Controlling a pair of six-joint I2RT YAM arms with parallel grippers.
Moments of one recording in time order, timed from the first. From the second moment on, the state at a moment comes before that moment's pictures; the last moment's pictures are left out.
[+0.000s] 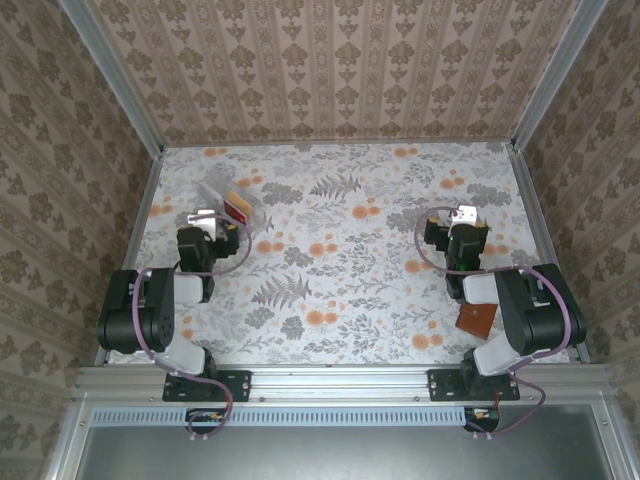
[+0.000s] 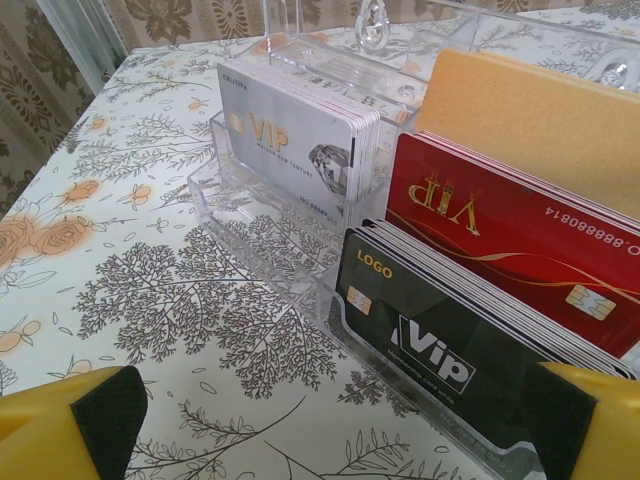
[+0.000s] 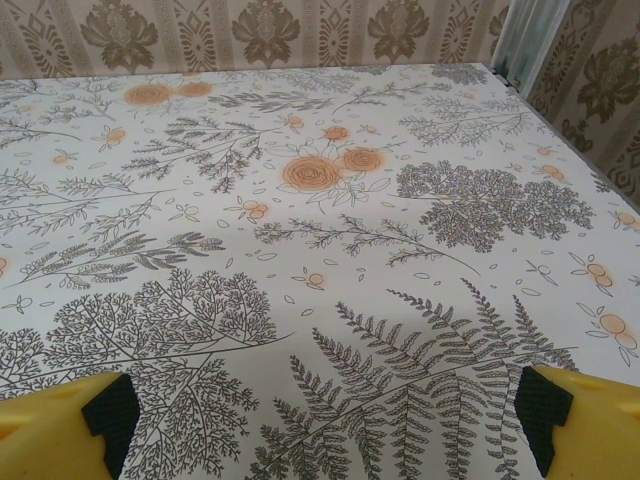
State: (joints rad) left arm -0.02 1.54 0.39 0.76 -0.03 0.08; right arm 0.07 1.53 0.38 0.79 0.32 0.06
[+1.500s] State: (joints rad) left arm -0.37 1.33 0.86 -0.06 0.32 -0.25; right arm 0.09 1.42 0.73 -0.58 -0.03 1.08
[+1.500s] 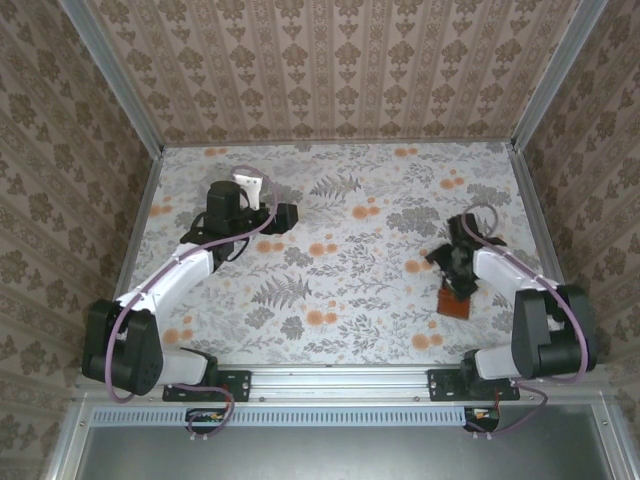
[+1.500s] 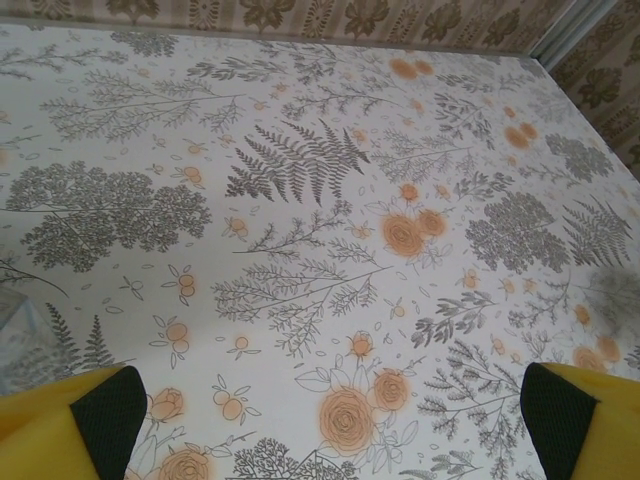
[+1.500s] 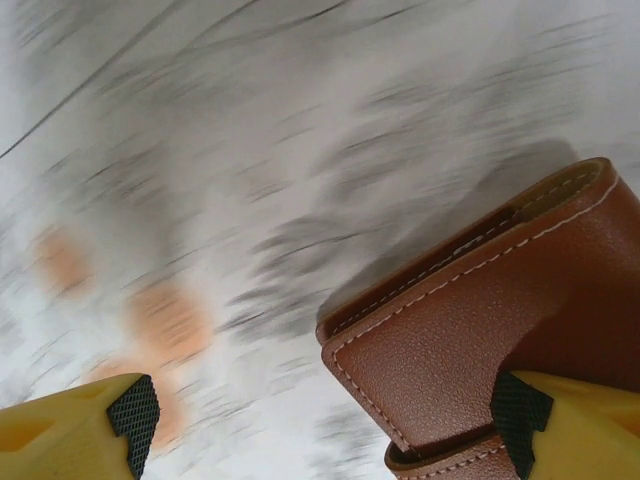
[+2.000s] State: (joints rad) left arm -0.37 1.32 0.86 -0.06 0.22 -0.26; right arm 0.40 1.68 1.08 -0.55 -0.18 0.75
